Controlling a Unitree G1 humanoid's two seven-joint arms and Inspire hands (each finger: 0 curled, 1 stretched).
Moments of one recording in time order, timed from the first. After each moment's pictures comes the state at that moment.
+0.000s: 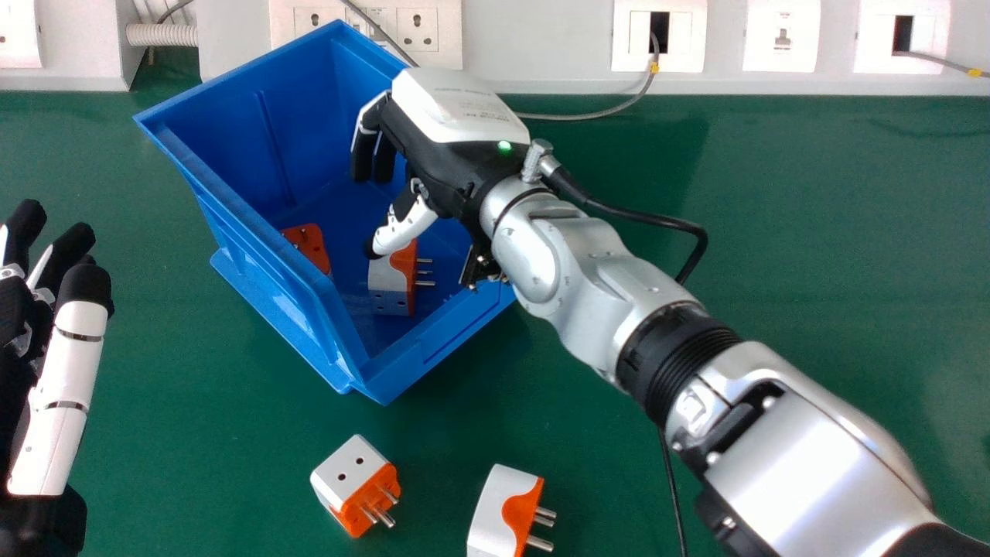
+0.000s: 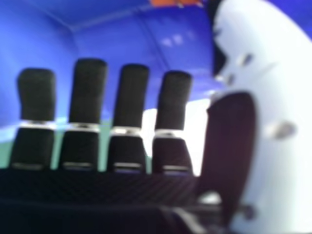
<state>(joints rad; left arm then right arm) 0.49 0.09 0.37 -0.60 -0.21 -0.03 -0.10 -1.15 0.07 0.50 1.13 -0.63 -0.10 -0.16</state>
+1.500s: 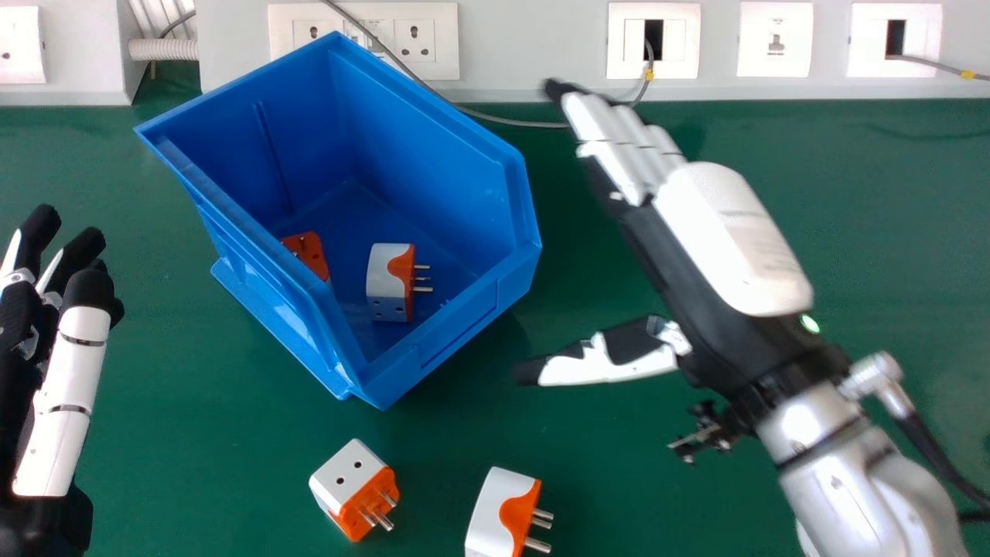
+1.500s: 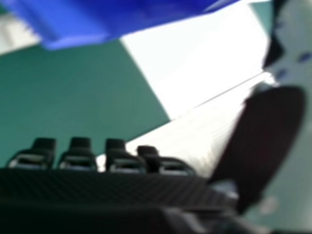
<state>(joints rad) 0.48 0.08 0.37 -0.56 -0.19 -0.06 -0.11 0.00 -0.34 0.21 -0.35 -0.68 -0.15 -0.07</state>
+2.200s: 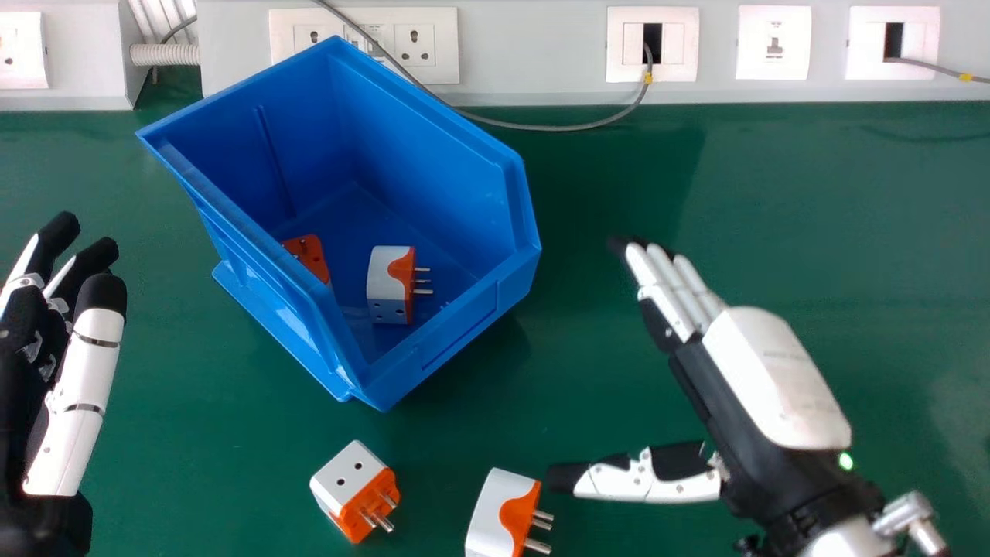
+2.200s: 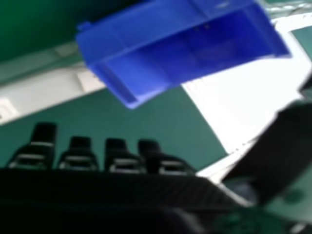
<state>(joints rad) 0.48 0.08 0.35 -0.56 -0.17 -0.05 -0.09 0.27 -0.32 0.22 -0.35 -0.71 -0.14 -0.02</state>
